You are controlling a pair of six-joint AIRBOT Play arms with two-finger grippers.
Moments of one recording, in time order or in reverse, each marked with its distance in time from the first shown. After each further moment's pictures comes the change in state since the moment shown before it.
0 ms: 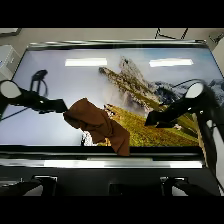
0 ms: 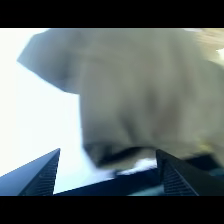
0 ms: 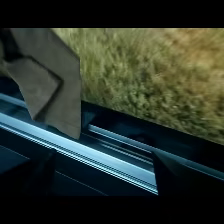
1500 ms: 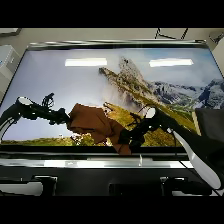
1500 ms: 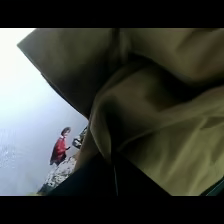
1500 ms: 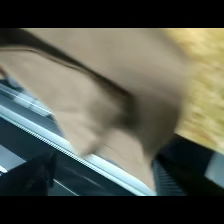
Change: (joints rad) left arm 0.230 -0.357 -0.195 -0.493 0.056 0.307; right arm 0.337 -0.244 -0.216 0.254 -0.296 0.109
